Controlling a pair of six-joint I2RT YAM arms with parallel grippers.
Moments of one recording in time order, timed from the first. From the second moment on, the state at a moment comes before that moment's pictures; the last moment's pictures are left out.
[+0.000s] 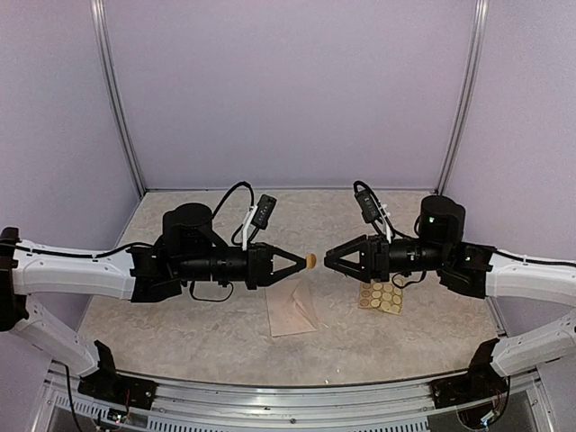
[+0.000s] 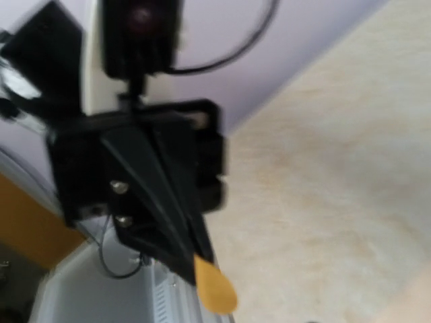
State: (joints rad) left arm -1.02 1.38 0.84 0.38 0.37 -0.59; right arm 0.81 1.14 0.70 0.26 -0.61 0.55
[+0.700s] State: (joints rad) left arm -1.06 1.36 0.84 0.49 0.42 -0.61; right arm 0.82 1.22 0.71 0.59 -0.86 0.68
